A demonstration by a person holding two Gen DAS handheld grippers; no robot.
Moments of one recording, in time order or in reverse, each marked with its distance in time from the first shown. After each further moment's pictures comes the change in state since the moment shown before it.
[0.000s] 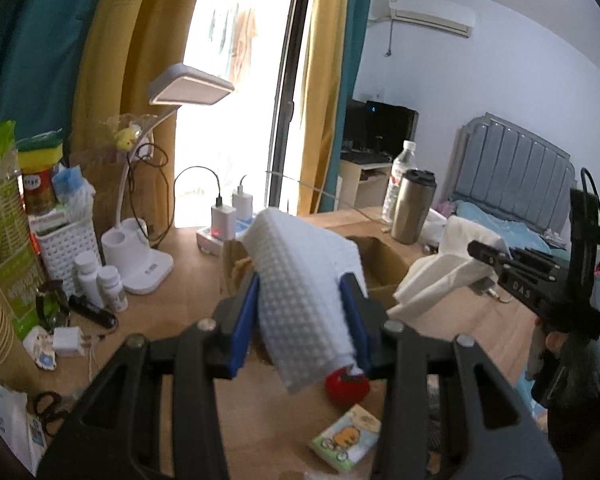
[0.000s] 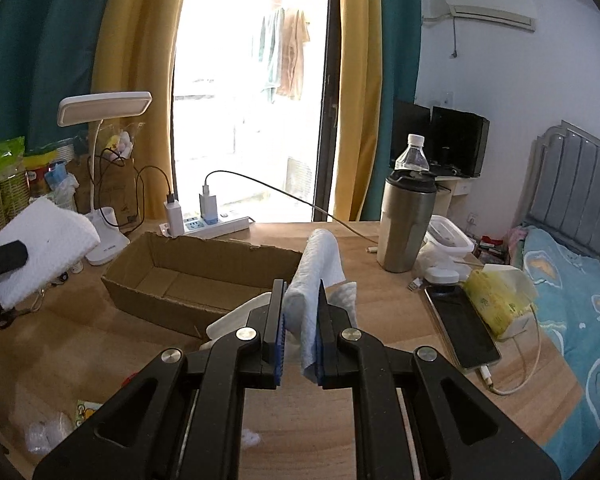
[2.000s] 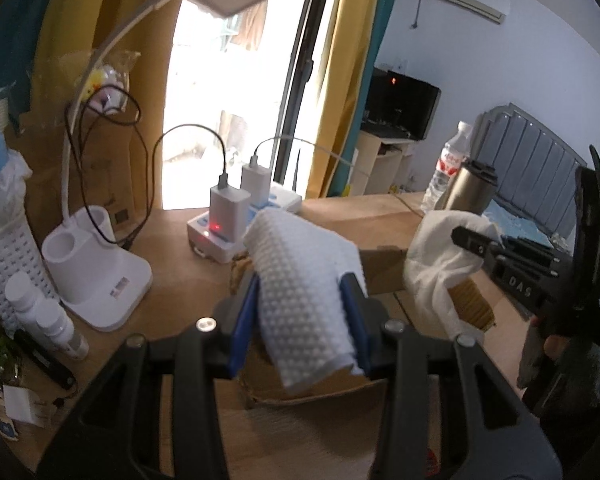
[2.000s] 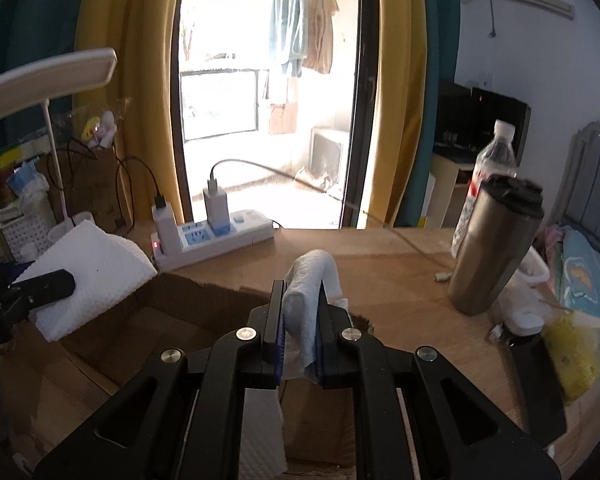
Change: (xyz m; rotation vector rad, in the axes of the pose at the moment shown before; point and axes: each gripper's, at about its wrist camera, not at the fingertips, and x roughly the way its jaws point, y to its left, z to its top) left arm 0.154 0.049 0.027 -0.084 0.156 -0.005; right arm 0.152 0.032 0.049 -0.019 0.107 0.089
